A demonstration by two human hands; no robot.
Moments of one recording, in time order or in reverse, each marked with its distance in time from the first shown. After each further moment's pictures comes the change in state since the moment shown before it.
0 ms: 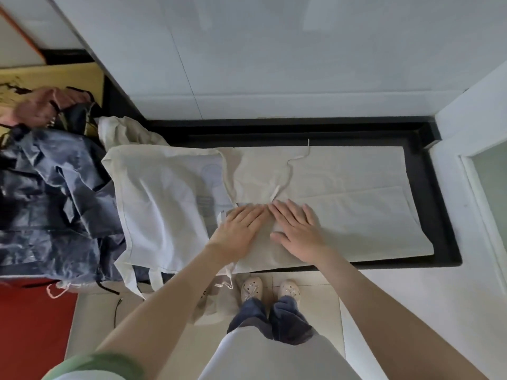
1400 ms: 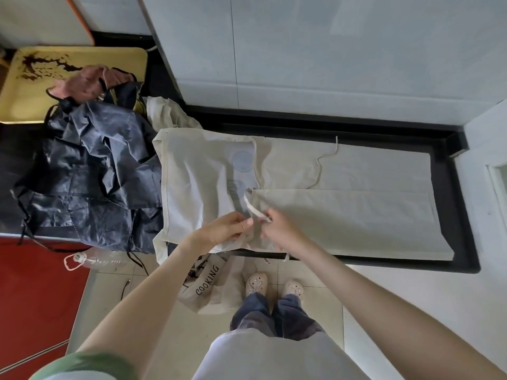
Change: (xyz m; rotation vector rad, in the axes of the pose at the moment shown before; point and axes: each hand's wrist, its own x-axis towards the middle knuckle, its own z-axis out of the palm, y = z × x) left_hand -0.081 -0.044 -0.024 -1.500 -0.306 -0.544; right_hand 0.009 -0.127 -0.051 0.840 -0.260 0.335
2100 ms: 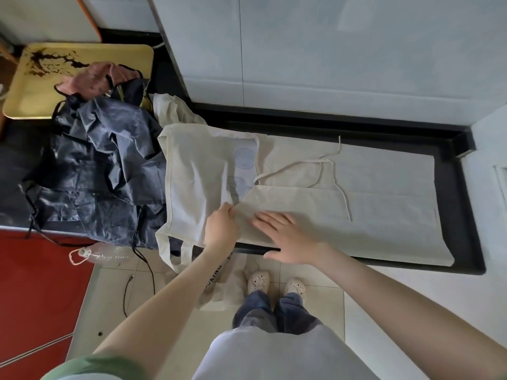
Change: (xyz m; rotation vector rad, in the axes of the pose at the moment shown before) left_hand -0.002 0.002 0.027 0.467 0.818 0.005; right_hand 0.009 0.050 -0.005 -0.895 -0.101 -0.629
